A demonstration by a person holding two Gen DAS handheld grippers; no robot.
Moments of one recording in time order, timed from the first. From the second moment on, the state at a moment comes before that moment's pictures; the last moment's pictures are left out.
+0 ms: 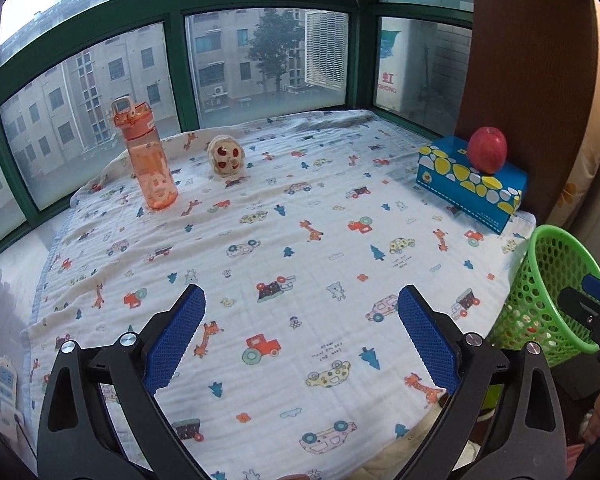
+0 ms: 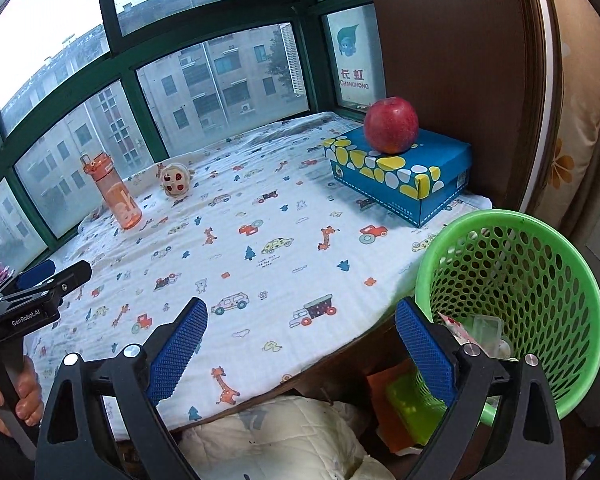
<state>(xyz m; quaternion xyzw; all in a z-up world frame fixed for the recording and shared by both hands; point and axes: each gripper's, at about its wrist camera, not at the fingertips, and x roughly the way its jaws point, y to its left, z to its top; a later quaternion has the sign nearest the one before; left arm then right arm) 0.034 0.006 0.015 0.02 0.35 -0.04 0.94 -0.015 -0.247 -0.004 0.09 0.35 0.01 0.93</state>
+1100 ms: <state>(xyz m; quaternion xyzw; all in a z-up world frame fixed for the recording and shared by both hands) 0.013 0.019 0.017 0.02 0.34 -0.04 0.94 -0.022 -0.235 -0.001 0.08 0.34 0.02 0.93</state>
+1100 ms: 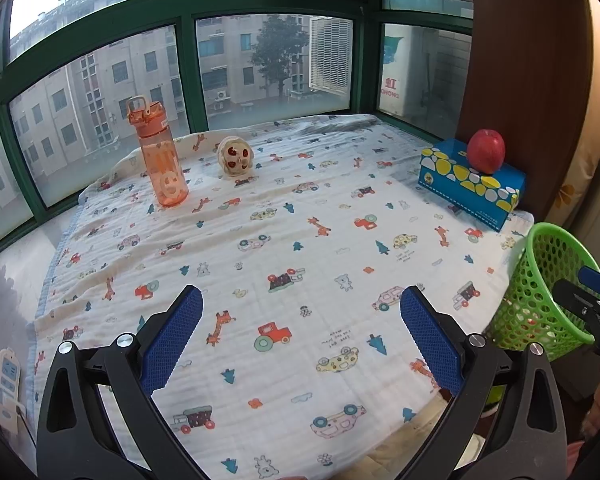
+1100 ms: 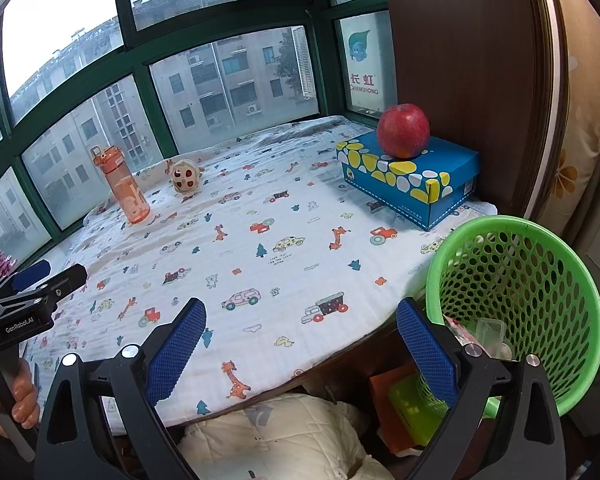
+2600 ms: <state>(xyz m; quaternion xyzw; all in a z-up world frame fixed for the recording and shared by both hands) 0.010 0.017 0.015 0.02 0.33 -0.04 0.94 -0.024 -0.232 -0.008 0.08 0.35 0.03 0.93</state>
